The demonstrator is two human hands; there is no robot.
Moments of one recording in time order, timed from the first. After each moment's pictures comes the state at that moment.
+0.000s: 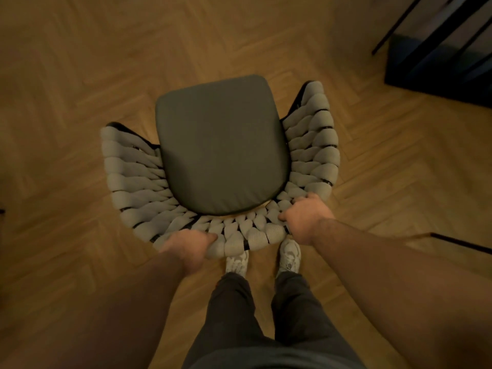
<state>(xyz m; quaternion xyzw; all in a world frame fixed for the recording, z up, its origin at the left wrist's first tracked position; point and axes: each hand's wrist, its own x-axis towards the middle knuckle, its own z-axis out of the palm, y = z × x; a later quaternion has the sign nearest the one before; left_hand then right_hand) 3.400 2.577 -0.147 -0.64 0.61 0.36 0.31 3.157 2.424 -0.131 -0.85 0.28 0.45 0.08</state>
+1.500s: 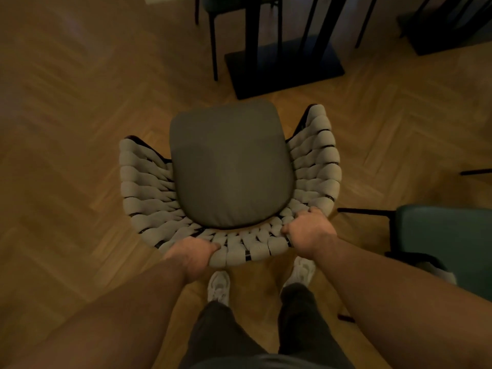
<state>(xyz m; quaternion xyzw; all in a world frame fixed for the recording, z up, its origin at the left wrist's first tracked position) 2.975 2.267 -0.130 -0.47 0.78 0.25 0.34 2.685 2.263 -0.113 -0.75 0.51 0.37 0.17</state>
